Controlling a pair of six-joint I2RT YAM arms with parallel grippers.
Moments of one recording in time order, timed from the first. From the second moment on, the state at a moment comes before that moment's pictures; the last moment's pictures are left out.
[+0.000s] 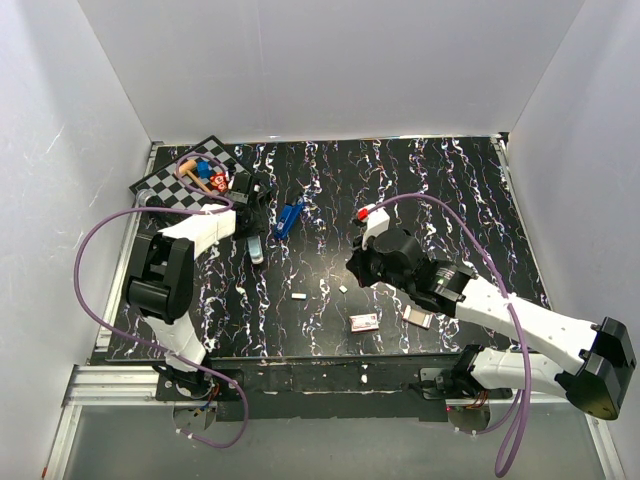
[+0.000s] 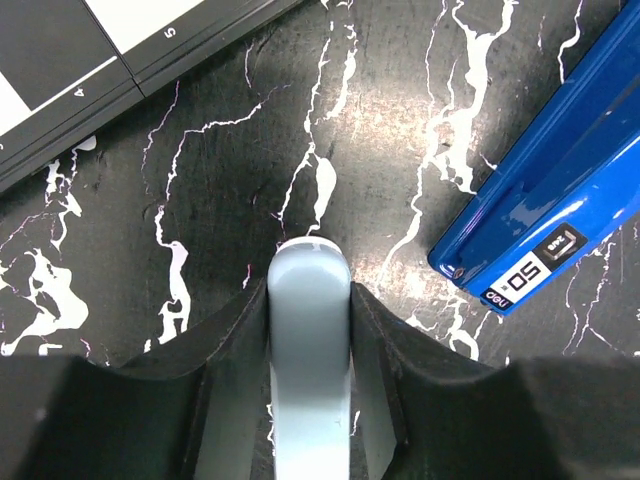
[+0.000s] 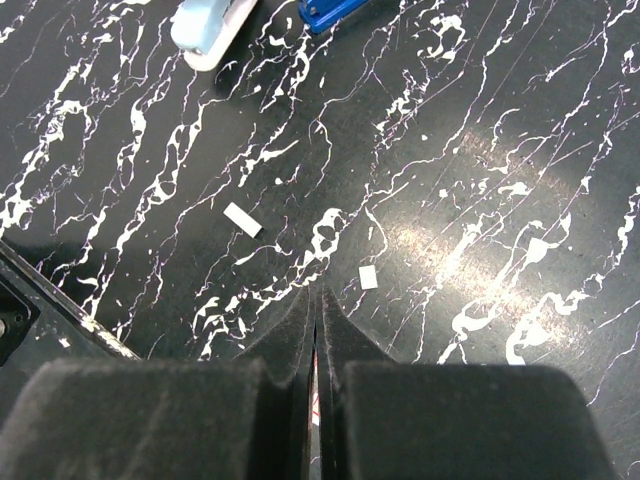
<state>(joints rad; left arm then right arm) -0.30 1.78 1.15 -0.39 -0.23 -0.45 0.98 1.08 0.85 -0.30 0.17 0.34</state>
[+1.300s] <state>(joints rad) -0.47 1.23 1.04 -0.45 0.04 -0.45 0.85 0.97 0.90 -0.85 0.41 0.57</state>
